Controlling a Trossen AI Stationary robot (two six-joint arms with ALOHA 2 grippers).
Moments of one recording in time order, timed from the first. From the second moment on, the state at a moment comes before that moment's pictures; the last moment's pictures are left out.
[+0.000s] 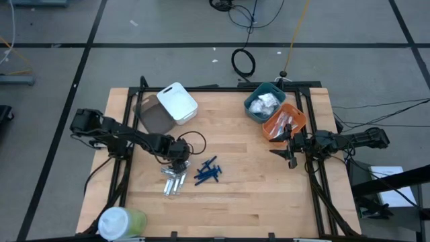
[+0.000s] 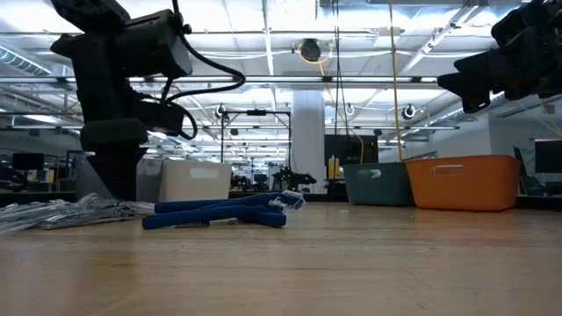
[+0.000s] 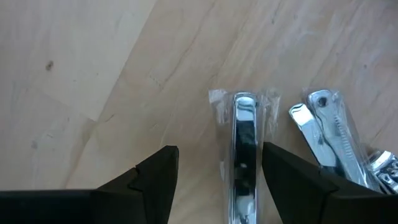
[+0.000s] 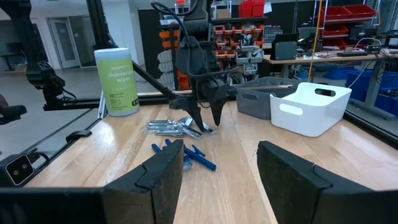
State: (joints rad) left arm -0.12 1.53 0.72 -0.53 -0.13 -0.60; right arm 0.15 0.07 0.02 0.07 0.13 0.07
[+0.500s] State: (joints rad) left arm -0.12 1.54 0.72 -0.52 -0.10 -0.57; right arm 0.15 0.07 0.02 0.07 0.13 0.07
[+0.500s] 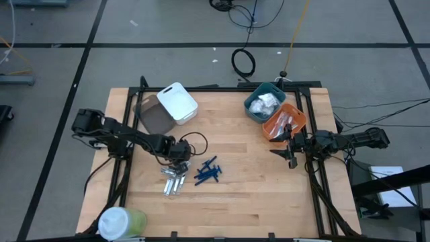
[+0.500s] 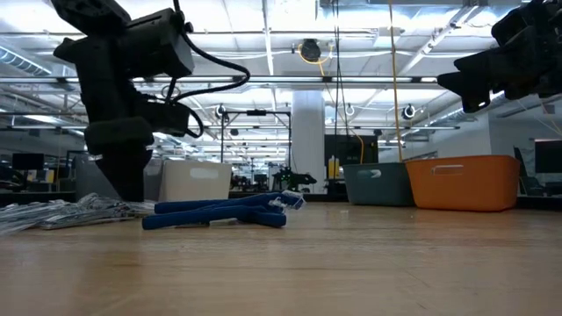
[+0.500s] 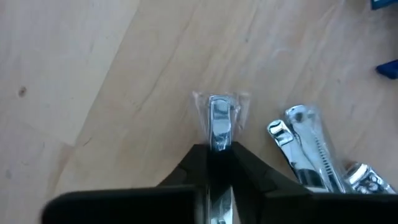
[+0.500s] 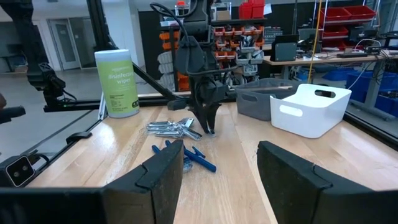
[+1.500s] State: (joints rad) left arm 0.15 1.00 0.72 -0.67 -0.37 -0.67; right arm 0.15 0.07 0.02 0.07 0.13 0.07
